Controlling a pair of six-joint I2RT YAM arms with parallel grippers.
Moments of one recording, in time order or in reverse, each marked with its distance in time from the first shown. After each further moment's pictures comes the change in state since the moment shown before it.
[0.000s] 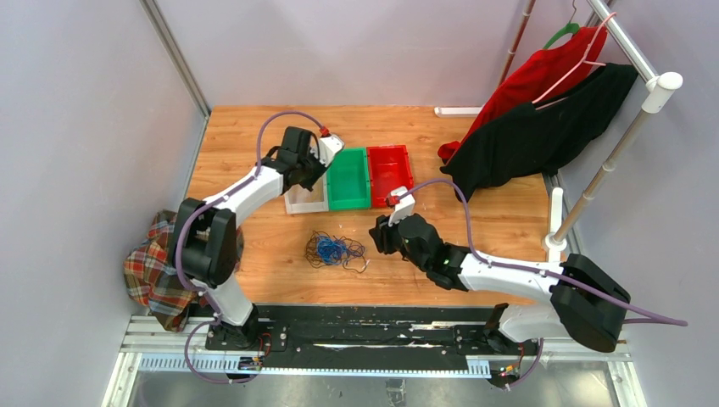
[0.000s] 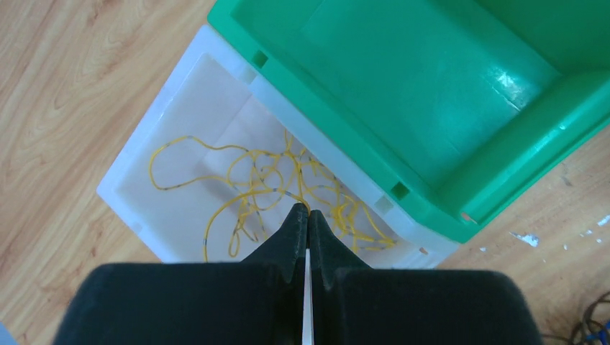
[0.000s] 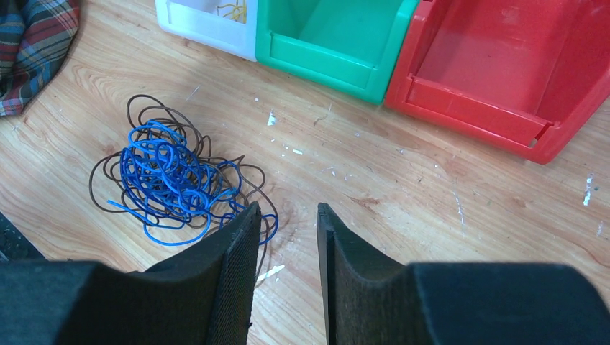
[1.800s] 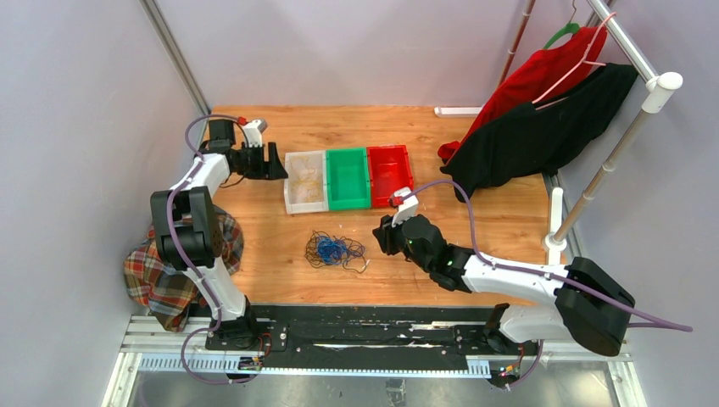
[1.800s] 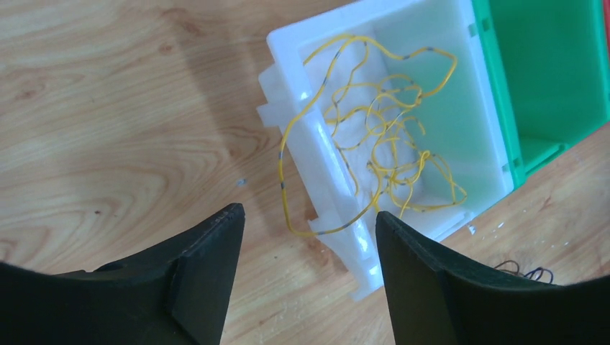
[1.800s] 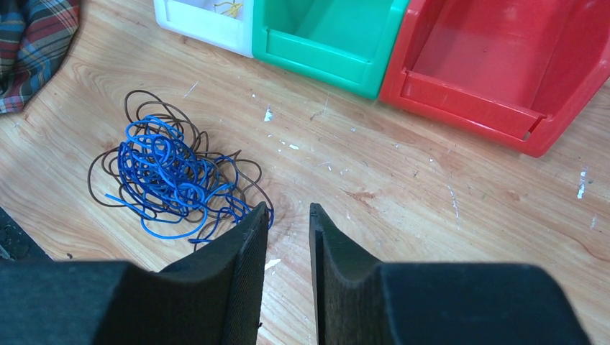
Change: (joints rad) left arm 0.474 0.127 0.107 -0.139 0.507 -0.319; right arm -0.013 -0.032 -0.023 -0.005 -0.011 0.001
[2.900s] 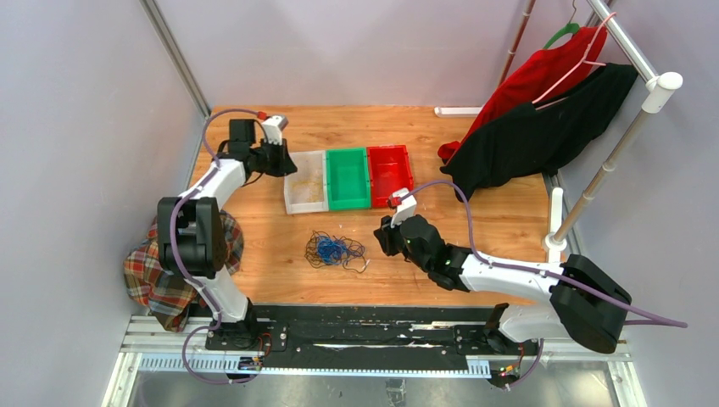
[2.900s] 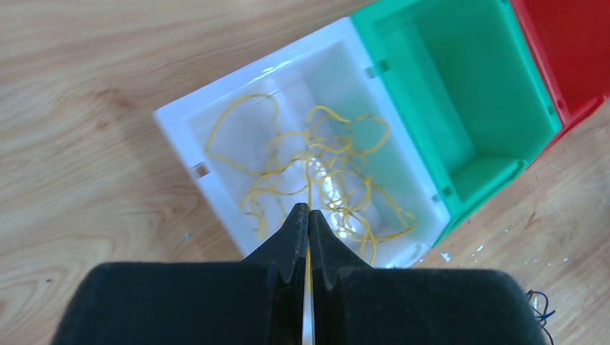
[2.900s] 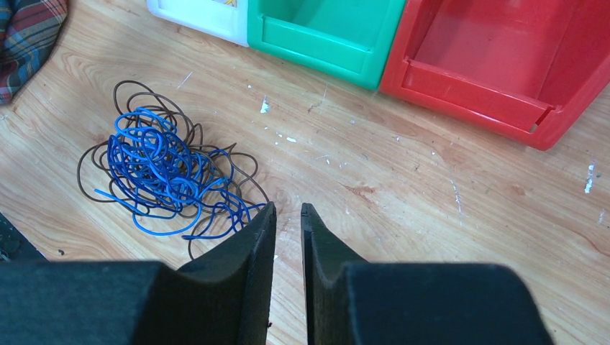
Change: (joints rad) left arm -0.100 -0.061 -0.075 0.183 -0.013 -0.069; right arm -0.004 0.026 0.000 0.000 -0.009 0.000
